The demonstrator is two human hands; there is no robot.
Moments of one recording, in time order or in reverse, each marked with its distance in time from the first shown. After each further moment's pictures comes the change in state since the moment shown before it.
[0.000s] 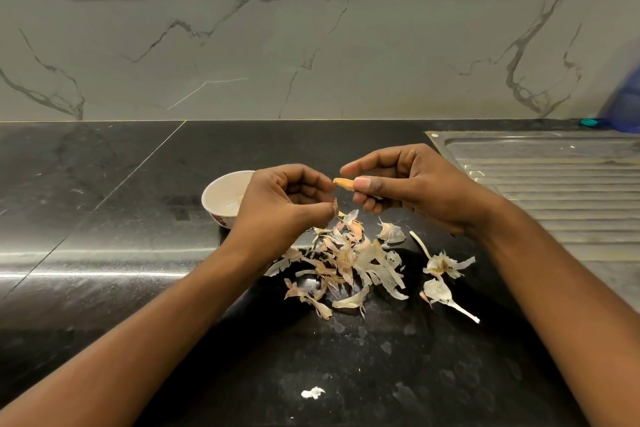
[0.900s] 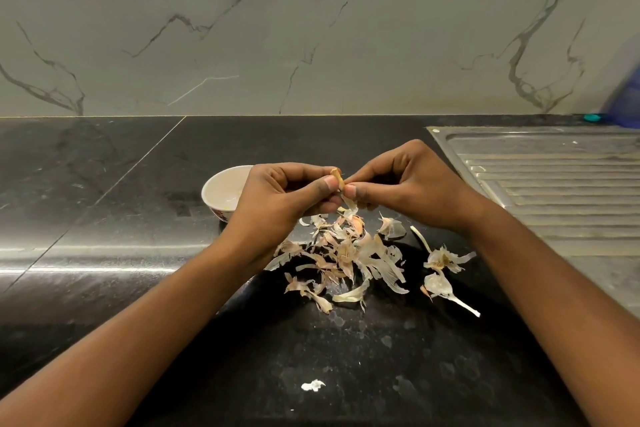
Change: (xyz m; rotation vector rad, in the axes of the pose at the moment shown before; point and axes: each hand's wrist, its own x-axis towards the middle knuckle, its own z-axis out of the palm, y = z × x) left_hand 0.002 -0.003 -0.001 -0.245 -0.045 -0.081; right_hand 0.004 0.008 0.008 -0.440 0.073 -0.221
